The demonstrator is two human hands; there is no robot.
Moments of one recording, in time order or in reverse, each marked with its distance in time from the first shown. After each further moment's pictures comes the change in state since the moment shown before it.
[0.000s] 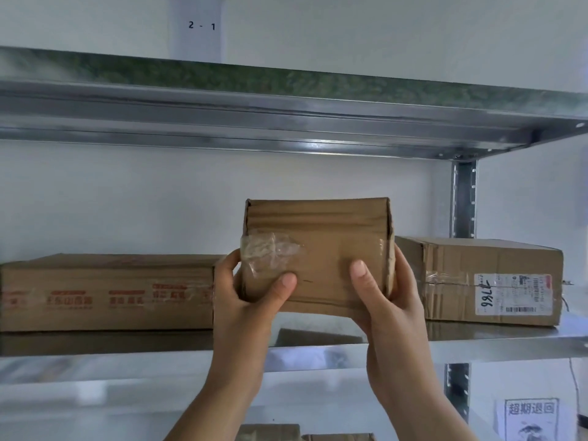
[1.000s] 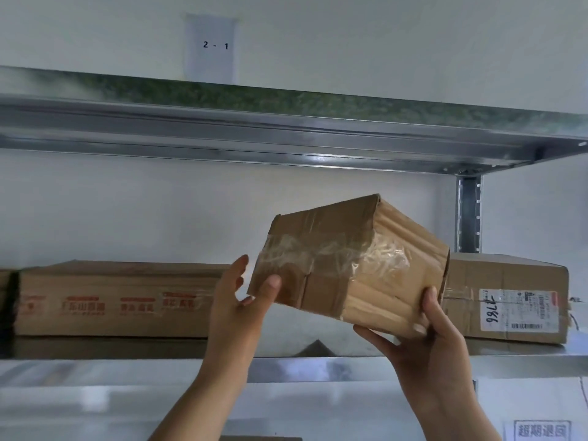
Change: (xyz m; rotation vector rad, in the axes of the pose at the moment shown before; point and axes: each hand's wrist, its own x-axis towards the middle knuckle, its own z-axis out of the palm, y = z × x) left_hand 0.018 0.001 -0.017 0.238 0.013 -0.010; right_hand 0.024 0.015 -0.055 0.412 0.074 0.193
